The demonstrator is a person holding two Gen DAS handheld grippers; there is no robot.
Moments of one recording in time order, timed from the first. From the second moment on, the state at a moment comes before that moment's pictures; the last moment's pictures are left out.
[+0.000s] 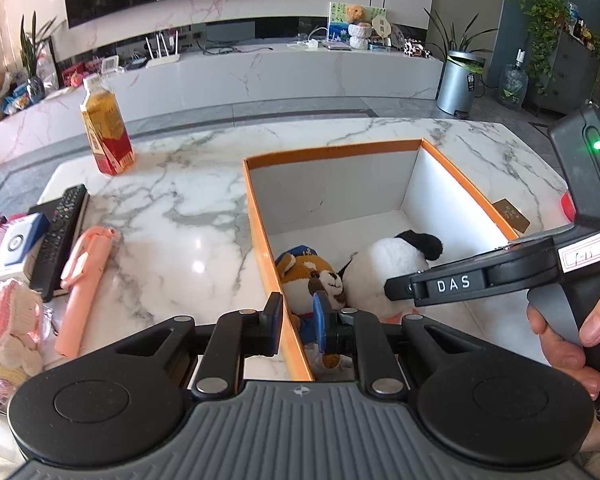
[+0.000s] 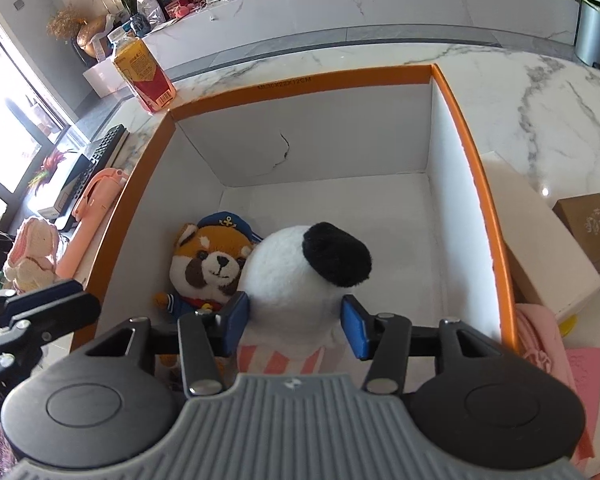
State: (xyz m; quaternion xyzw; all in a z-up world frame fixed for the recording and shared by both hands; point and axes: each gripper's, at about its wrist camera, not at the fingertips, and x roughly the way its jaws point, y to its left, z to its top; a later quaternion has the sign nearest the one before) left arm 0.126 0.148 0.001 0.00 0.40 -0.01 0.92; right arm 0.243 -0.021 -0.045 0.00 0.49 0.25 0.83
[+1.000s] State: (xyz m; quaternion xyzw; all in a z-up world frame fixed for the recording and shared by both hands) left arm 0.119 -0.036 0.036 -0.03 0.42 -0.17 0.89; right arm 0.157 -0.251 0.013 0.06 0.38 0.19 0.90
